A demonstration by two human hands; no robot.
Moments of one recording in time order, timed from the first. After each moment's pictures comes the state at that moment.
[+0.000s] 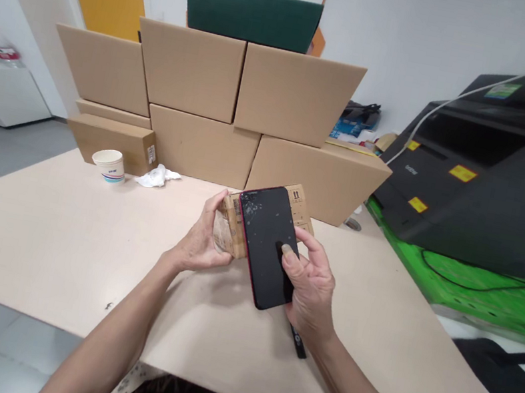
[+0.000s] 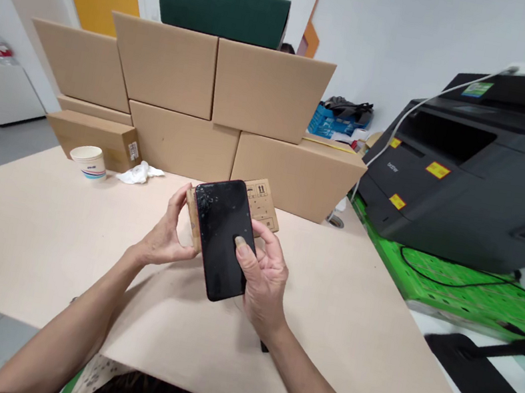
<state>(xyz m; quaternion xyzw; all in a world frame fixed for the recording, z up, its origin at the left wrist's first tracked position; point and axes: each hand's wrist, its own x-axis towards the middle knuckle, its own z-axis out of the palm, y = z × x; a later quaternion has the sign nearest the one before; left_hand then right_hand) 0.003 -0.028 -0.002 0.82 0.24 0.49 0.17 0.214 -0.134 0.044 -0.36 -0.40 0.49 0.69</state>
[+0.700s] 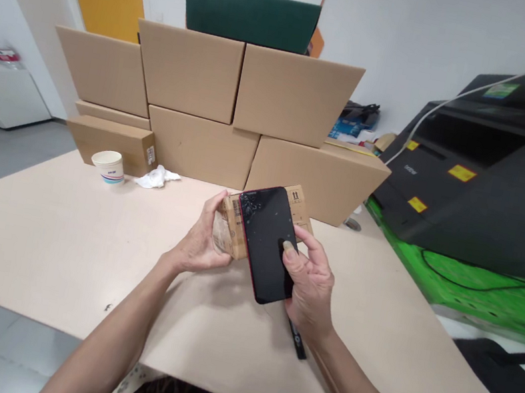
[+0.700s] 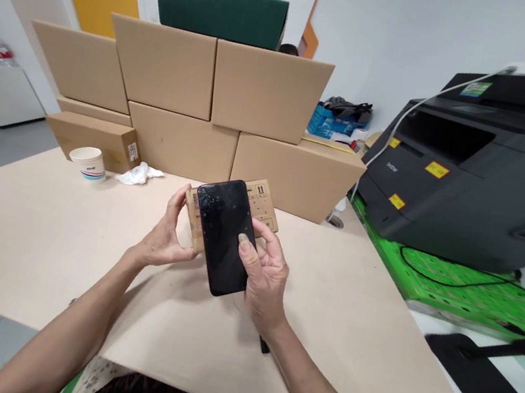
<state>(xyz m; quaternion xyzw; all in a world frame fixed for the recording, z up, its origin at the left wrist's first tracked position) 0.002 -0.028 -0.001 0.82 0.23 0.49 0.17 0.216 -0.127 0.039 -0.35 -0.39 0.47 0.71</state>
